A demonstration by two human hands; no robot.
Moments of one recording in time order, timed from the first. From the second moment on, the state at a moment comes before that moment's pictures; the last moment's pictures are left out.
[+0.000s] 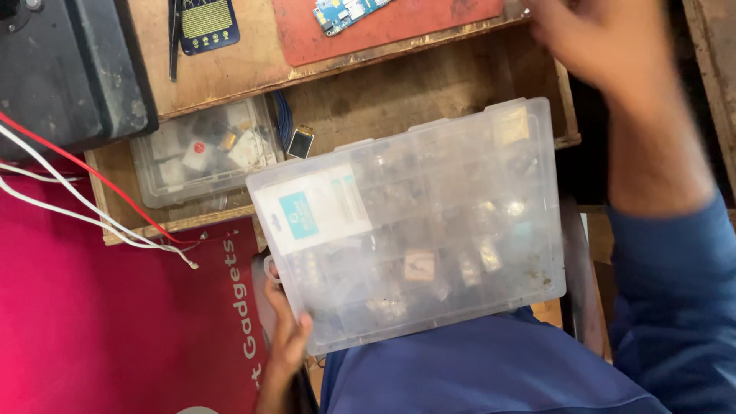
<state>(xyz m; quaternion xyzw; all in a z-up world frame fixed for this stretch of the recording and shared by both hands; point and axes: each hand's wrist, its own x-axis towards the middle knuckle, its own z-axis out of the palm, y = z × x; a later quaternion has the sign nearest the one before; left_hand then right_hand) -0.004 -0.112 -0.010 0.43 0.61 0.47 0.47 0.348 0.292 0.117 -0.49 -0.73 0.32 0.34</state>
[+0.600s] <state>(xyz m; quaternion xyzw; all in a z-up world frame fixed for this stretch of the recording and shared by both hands) 0.013 -0.050 0.028 0.50 0.61 0.55 0.27 0.422 0.106 0.056 -0.46 -0.69 0.50 0.25</state>
